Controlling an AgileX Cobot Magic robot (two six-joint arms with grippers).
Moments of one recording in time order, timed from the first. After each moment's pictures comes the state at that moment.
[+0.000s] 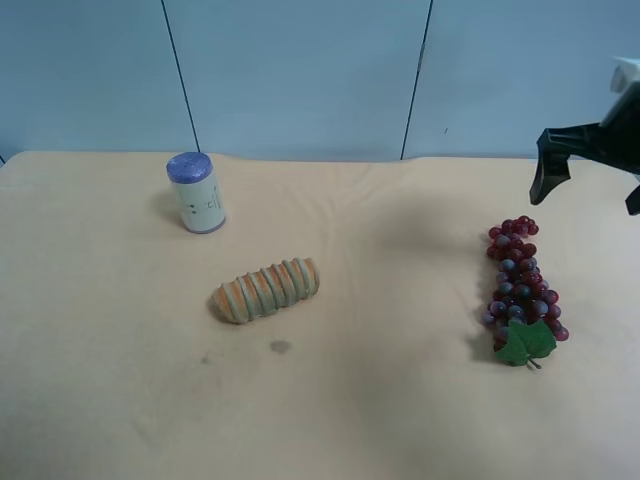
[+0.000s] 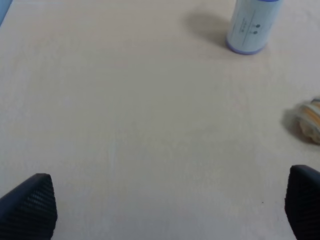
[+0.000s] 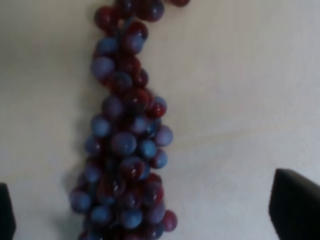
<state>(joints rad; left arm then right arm) 0.09 0.00 -0.51 -0.06 1.05 0.02 -0.04 1.57 -1.12 0.01 0.94 0.18</state>
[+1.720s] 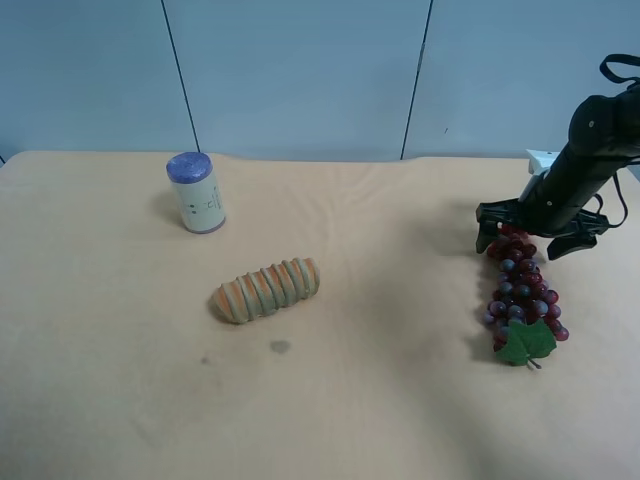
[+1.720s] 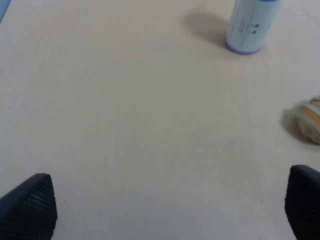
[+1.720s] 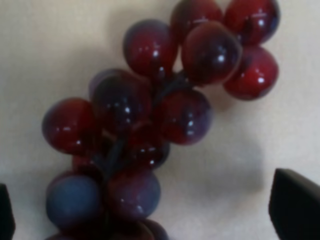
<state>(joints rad) 0.09 0.00 -0.51 -0.06 1.05 0.02 -0.04 1.98 -1.12 0.02 0.54 0.14</state>
